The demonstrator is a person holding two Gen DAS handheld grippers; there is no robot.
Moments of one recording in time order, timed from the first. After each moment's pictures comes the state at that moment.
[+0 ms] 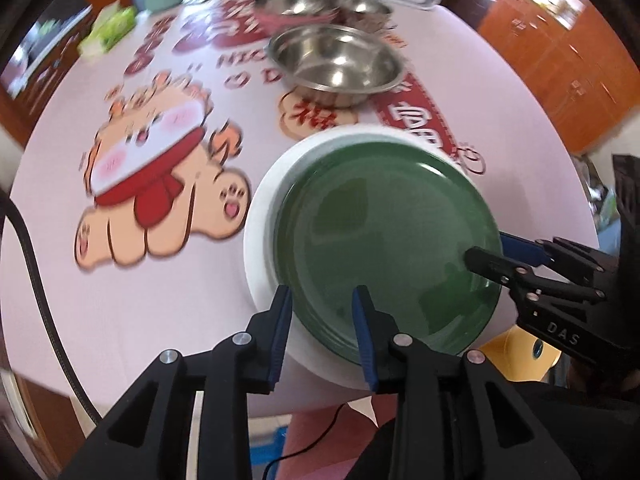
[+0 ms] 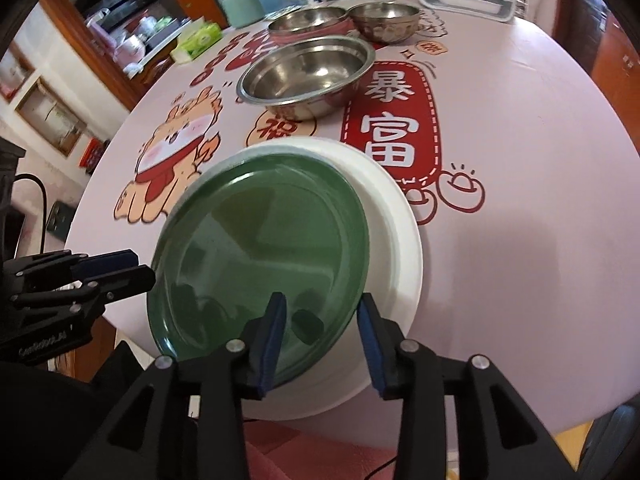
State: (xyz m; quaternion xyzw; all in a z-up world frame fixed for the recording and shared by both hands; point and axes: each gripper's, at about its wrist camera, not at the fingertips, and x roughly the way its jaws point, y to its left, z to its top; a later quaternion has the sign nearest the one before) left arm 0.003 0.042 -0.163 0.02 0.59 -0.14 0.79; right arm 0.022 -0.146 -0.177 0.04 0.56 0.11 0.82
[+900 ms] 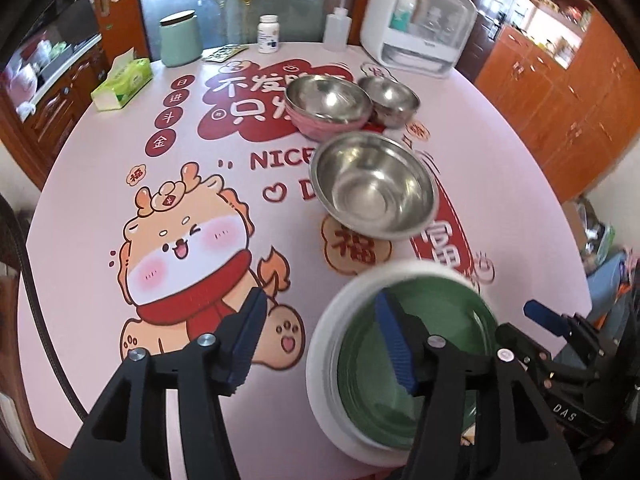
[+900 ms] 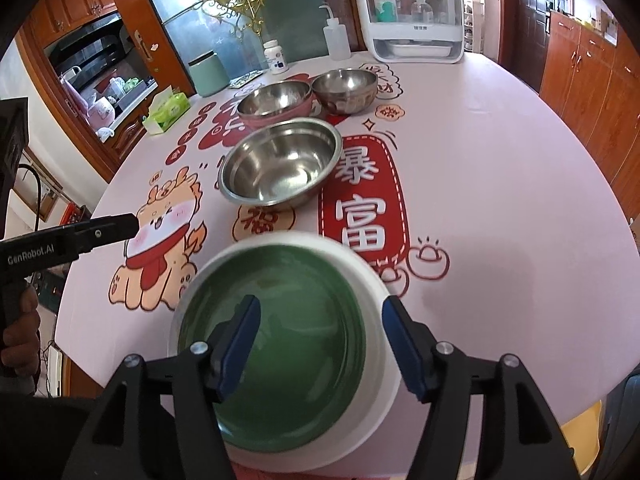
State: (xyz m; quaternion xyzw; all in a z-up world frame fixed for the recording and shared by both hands) left arm 0.093 0.085 -0.108 -0.02 0.53 -0.13 0.84; right arm 0.047 -0.144 -0.128 0.07 0.48 0.04 0.87
